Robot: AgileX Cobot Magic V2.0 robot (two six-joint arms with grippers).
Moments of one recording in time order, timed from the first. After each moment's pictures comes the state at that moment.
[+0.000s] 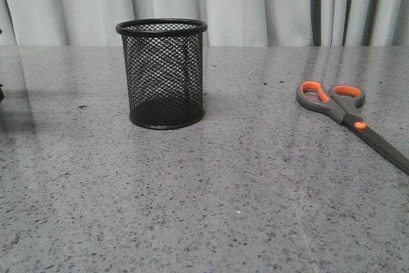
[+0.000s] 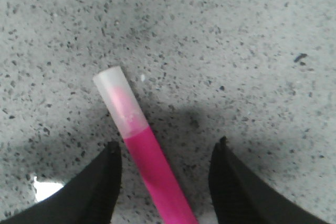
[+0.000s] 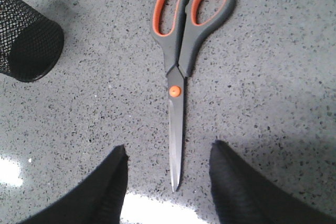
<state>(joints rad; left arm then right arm) -0.12 1.44 -0.99 -0.23 0.81 0.23 0.07 0.83 -0.66 0.48 0.75 -0.19</state>
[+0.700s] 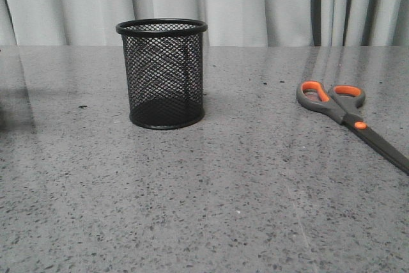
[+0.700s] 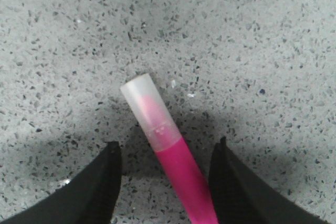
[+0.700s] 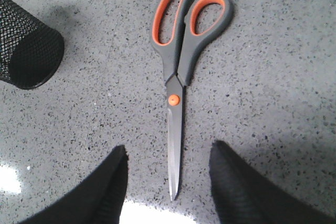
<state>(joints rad) -0.12 1.48 -1.00 -0.15 0.80 0.23 0.07 0.83 -0.66 0.48 0.73 -0.20</state>
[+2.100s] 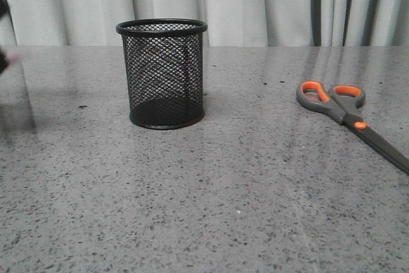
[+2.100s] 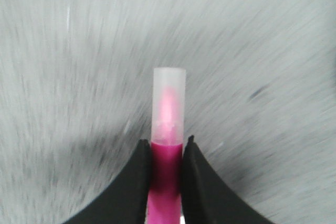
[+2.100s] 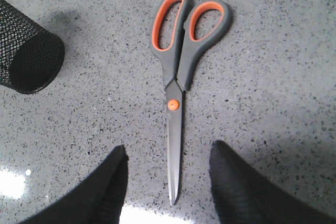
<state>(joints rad) -0.24 1.33 -1.00 -0.16 0.69 0.23 0.07 0.83 -0.66 0.48 0.71 -0.20</state>
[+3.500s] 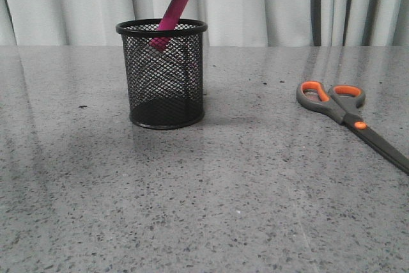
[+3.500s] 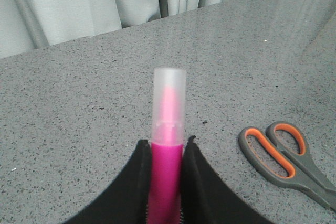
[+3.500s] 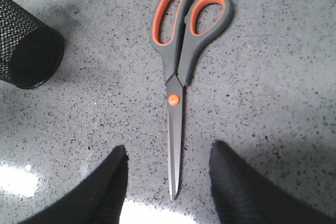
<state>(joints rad) -0.71 1.49 -1.00 -0.30 -0.06 0.23 0.07 0.83 -0.66 0.48 0.73 -0.20</state>
